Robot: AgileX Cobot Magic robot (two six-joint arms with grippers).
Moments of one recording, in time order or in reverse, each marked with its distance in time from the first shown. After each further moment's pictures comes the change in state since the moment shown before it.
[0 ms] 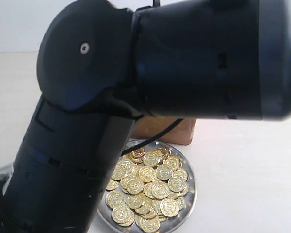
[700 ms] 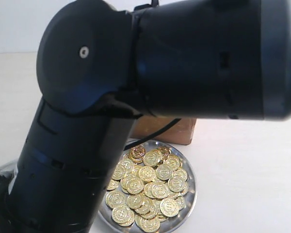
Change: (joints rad) left arm -0.002 0.000 0.006 0.037 0.022 -0.044; right arm 0.002 0.000 0.000 -0.066 -0.030 0.002
